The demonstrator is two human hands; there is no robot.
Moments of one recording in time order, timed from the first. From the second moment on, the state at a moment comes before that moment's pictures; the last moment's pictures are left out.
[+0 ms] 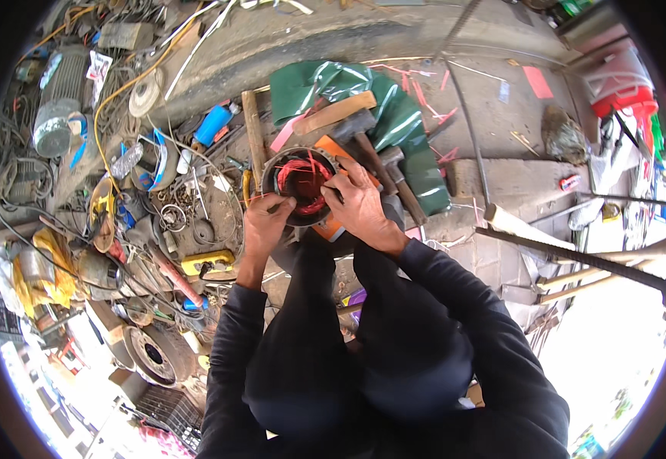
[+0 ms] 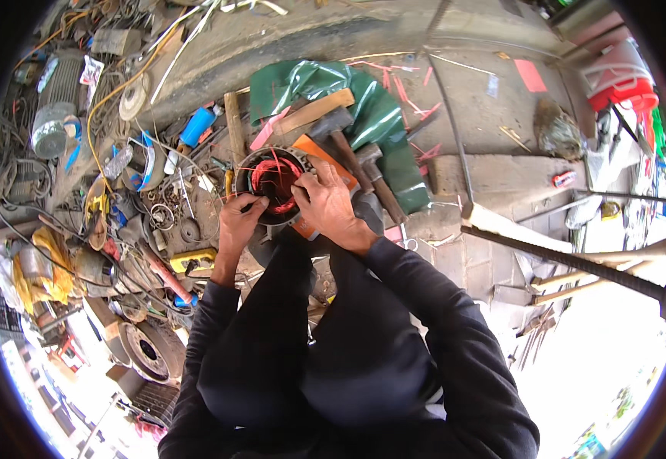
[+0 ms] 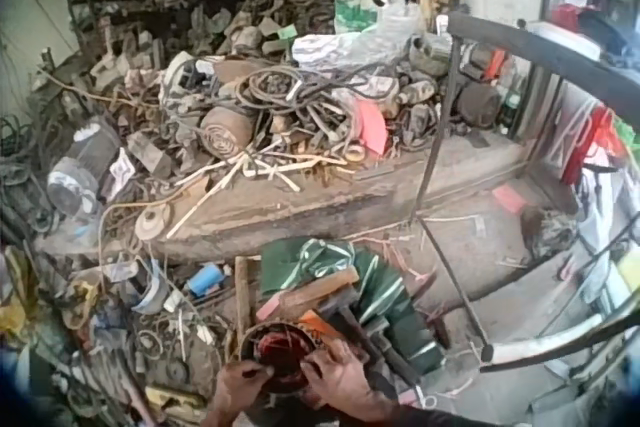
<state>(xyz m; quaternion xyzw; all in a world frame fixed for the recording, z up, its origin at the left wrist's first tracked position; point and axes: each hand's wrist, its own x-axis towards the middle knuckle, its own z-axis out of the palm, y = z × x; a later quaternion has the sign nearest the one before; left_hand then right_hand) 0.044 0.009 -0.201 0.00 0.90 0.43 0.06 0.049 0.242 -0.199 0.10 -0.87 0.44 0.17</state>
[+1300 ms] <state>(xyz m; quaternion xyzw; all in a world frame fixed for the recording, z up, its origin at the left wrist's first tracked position) 0.059 -0.026 -0.014 0.08 0.77 0.63 0.04 0.342 0.482 -0.209 -0.05 -0.79 0.58 -0.20</state>
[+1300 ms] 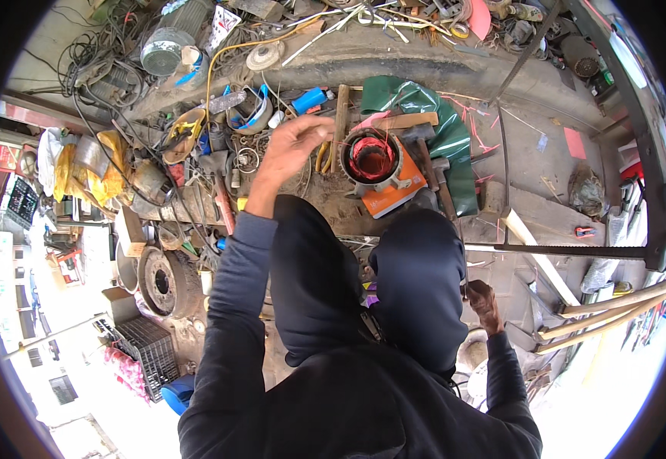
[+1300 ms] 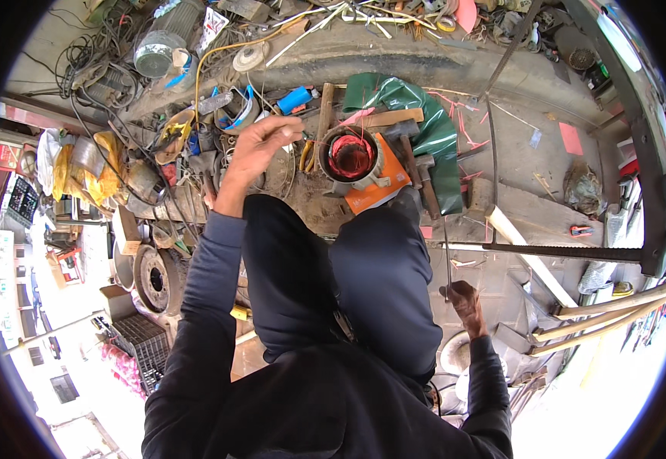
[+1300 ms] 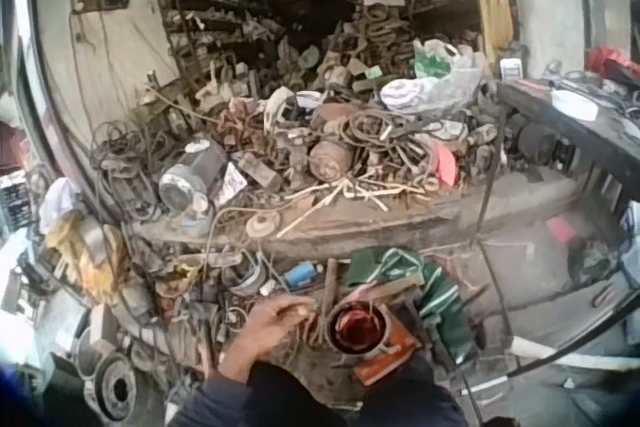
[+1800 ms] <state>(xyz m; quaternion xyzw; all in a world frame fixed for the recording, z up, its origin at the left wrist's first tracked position) 0.030 -0.004 -0.048 0.03 0.72 0.69 0.03 0.270 0.437 0.096 -0.09 -0.72 0.66 -0.18</state>
